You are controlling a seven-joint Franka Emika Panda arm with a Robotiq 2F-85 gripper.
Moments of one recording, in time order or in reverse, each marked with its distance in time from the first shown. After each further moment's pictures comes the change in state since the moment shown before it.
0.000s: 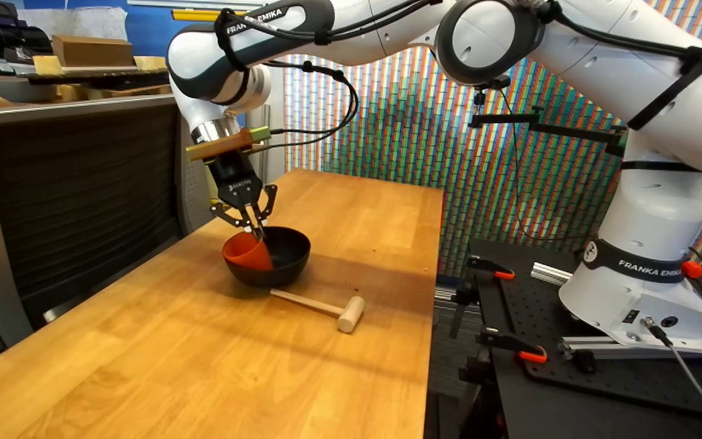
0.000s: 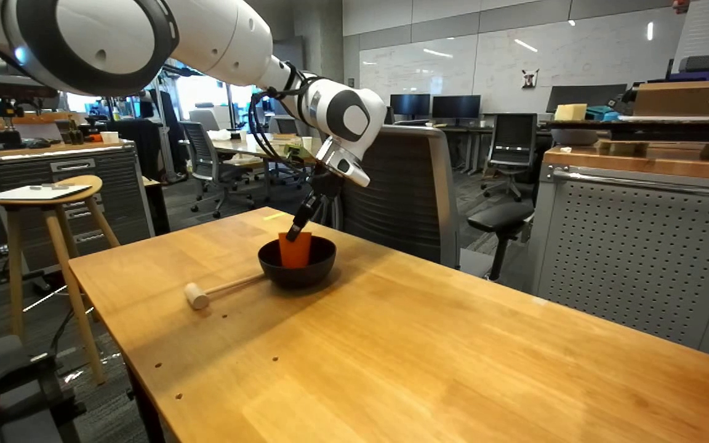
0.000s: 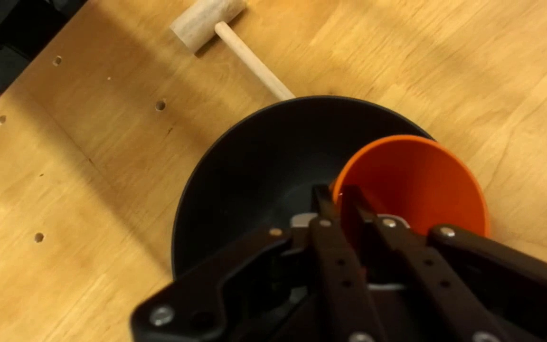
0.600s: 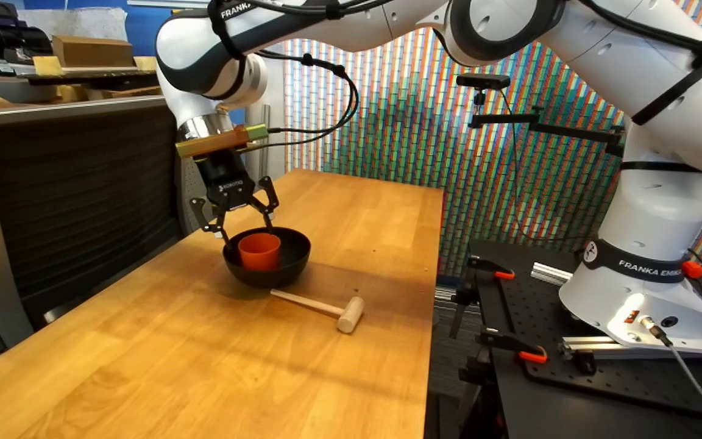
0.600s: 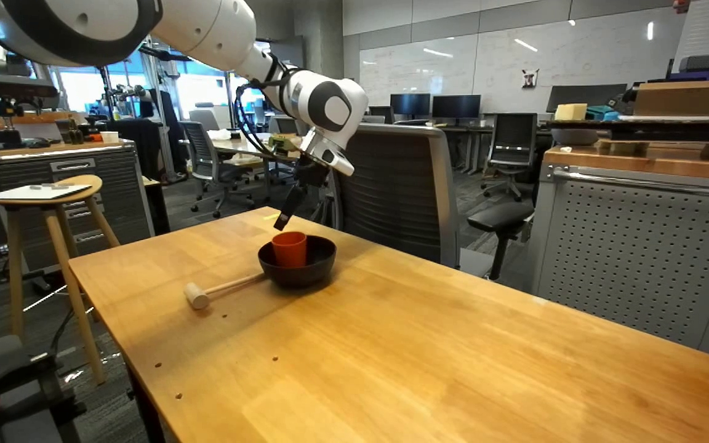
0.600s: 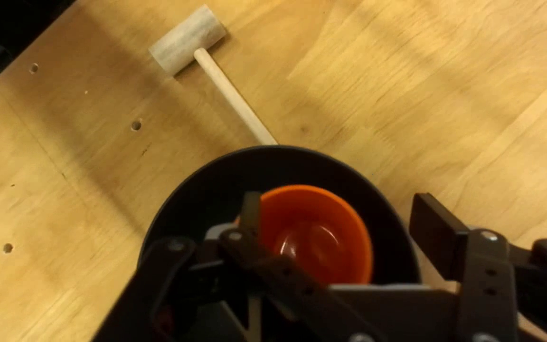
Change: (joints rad) arm 0.045 -0.097 0.019 -0.127 -0.006 0.087 -0.028
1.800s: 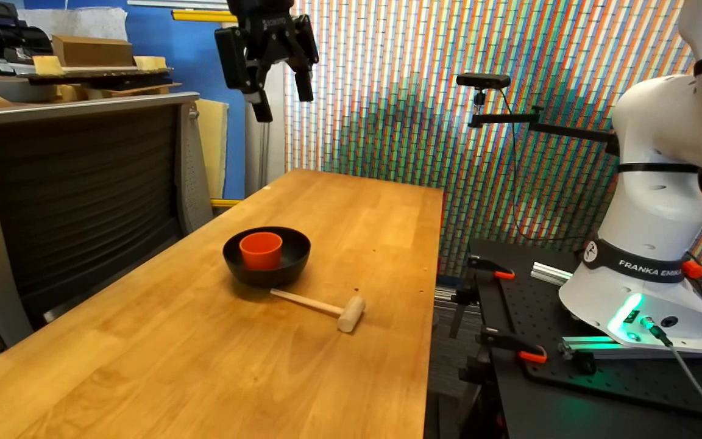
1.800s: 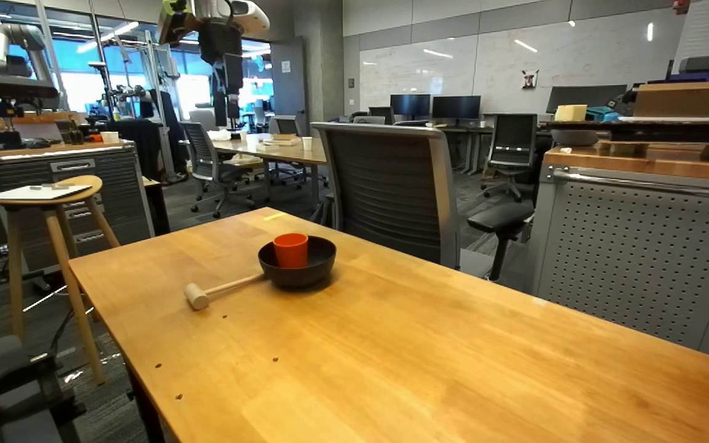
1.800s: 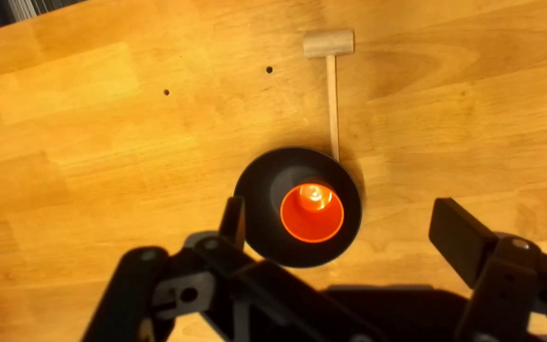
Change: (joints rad) arm 0.214 -0.800 -0.010 -0.668 -0.358 0.172 -0.287
